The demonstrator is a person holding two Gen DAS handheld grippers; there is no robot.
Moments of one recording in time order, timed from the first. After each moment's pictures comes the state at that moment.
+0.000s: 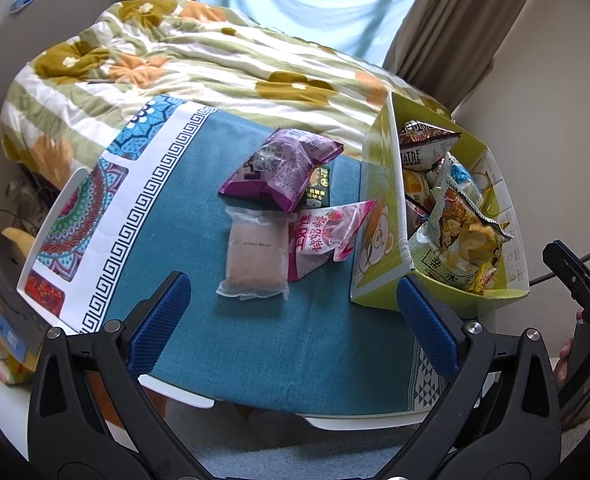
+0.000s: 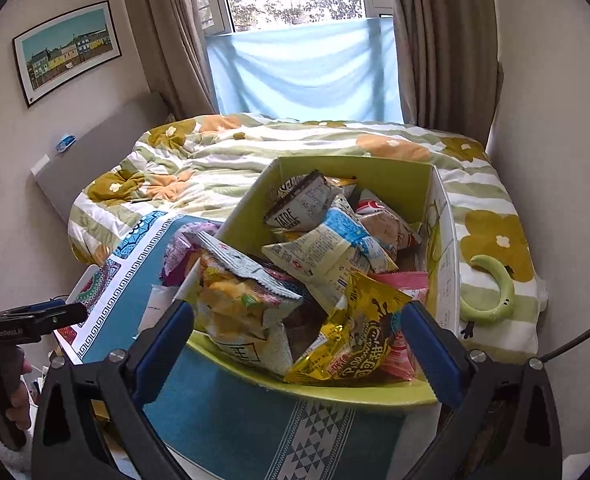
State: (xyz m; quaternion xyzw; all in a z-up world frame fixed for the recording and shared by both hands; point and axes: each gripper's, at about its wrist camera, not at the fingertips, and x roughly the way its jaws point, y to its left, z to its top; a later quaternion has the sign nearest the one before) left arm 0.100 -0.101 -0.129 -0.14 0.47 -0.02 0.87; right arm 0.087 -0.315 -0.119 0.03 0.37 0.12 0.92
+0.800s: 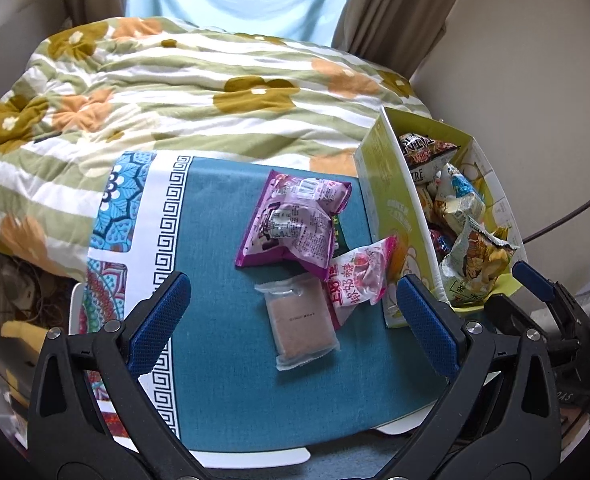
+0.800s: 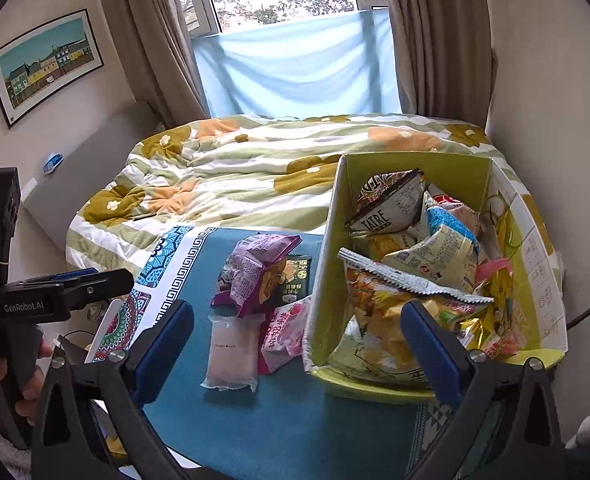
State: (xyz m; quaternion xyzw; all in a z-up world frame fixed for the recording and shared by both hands) left arm 0.203 -0.031 -0.113 -0.07 0.50 -0.15 0.85; right arm 0.109 -0.181 -0.129 0.07 0.39 0.06 0.92
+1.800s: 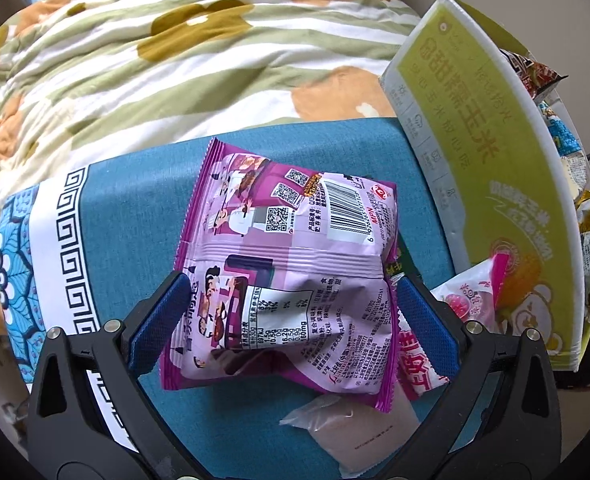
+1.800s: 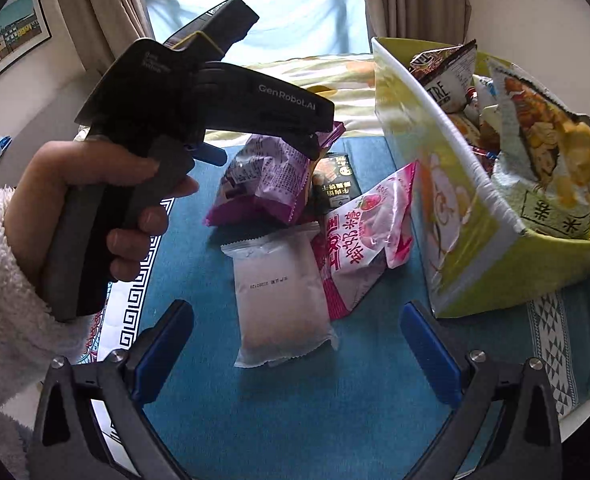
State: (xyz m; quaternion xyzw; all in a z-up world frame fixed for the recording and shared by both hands) left arm 0.352 -0.089 -0.265 0.04 0.60 -0.23 0.77; right arm 0.128 -0.075 -0.255 0.08 0.46 -0.02 0.89
